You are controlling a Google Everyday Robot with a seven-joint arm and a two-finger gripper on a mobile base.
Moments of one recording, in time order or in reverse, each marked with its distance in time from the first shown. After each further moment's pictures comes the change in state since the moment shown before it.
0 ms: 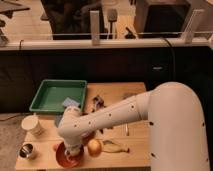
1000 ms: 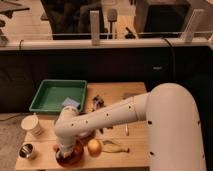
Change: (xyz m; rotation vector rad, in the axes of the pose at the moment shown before) arm -0.043 -0.003 0.000 0.002 -0.119 -0.212
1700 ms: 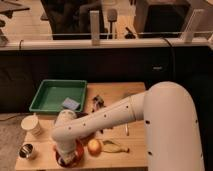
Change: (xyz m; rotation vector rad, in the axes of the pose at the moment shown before) arm -0.001 0.032 0.002 -0.076 0.041 0.037
